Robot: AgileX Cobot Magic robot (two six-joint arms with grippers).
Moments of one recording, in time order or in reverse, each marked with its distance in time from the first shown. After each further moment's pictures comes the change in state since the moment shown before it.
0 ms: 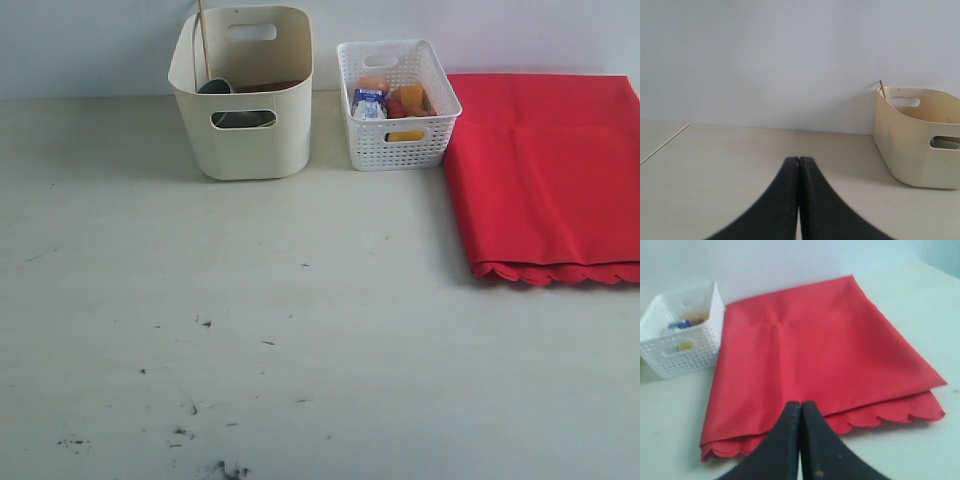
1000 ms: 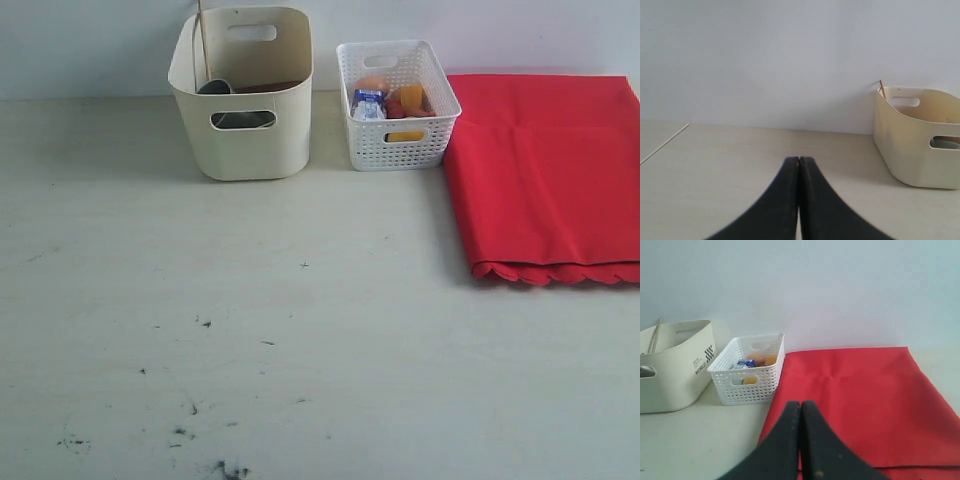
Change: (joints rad) left arm 0.000 0.000 0.000 0.000 0.000 0.000; right arm 0.162 -0.419 0.002 0.516 0.204 -0.596
